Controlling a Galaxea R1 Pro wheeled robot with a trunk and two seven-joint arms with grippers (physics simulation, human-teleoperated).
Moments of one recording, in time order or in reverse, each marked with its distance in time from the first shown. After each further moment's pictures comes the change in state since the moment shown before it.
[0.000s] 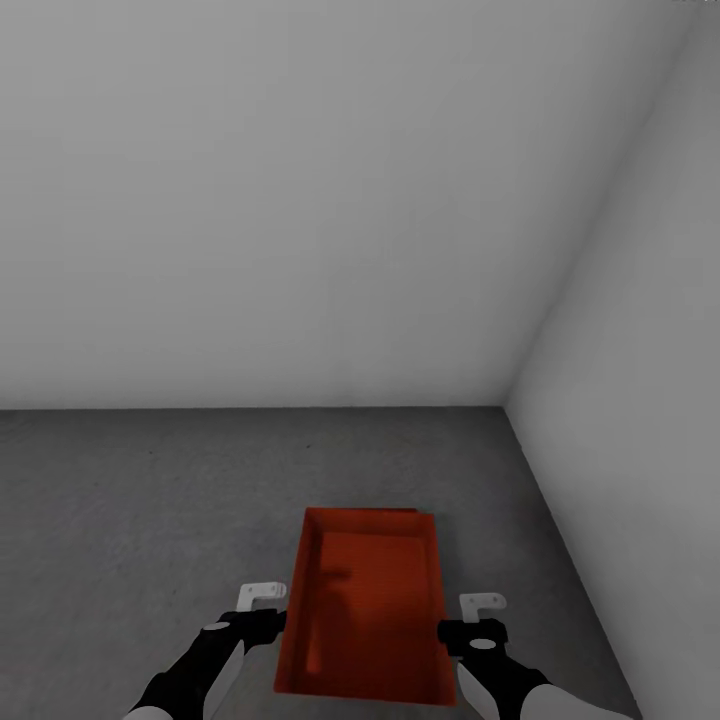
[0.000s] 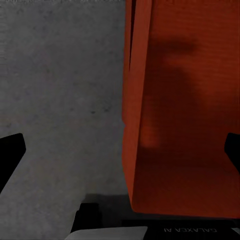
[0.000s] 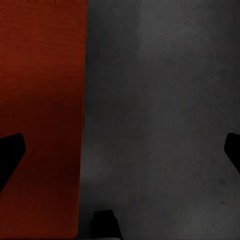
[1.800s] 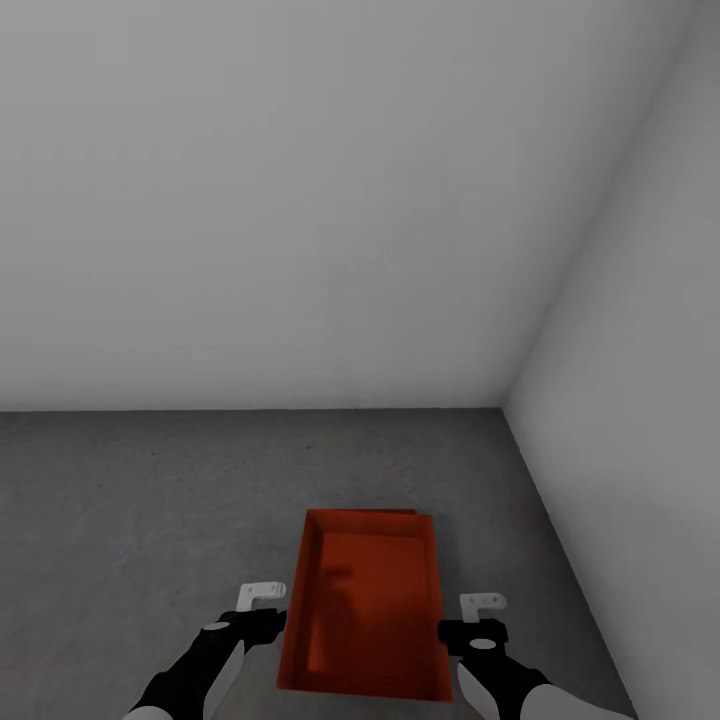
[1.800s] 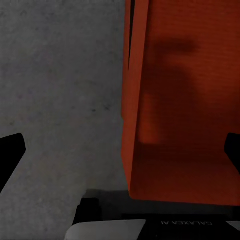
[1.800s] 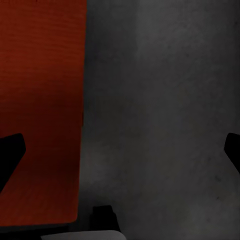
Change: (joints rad) left arm 0.000 0.000 0.001 0.000 0.001 -0.001 0.000; right arm 0.000 0.000 0.000 0.000 0.000 -0.001 -0.002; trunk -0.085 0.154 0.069
